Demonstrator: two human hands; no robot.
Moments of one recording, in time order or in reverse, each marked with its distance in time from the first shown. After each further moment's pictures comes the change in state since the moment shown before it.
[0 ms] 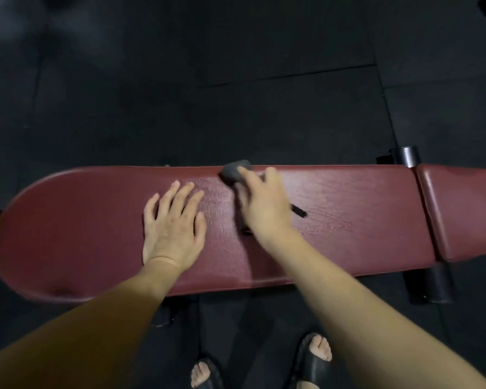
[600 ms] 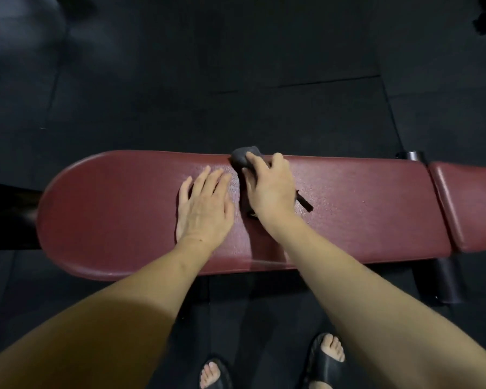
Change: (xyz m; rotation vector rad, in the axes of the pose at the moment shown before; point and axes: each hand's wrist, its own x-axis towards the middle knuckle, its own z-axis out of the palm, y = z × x) left_hand -0.004 -0.007 0.001 -0.104 -0.003 0.020; right_hand -0.006 -0.045 0.026 -0.027 0.066 0.045
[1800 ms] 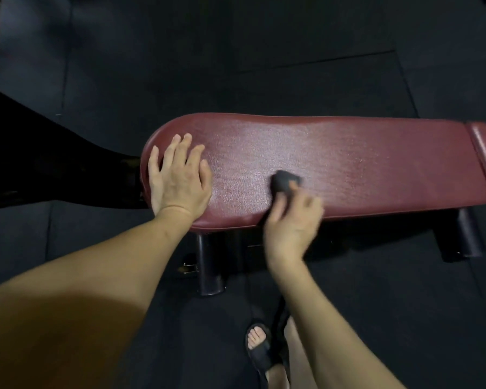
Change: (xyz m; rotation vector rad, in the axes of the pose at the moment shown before) left_hand -0.059 -0.198 -0.051 0.010 0.153 -0.056; right_hand -0.177 -0.149 0.051 -0.065 0.336 0.403
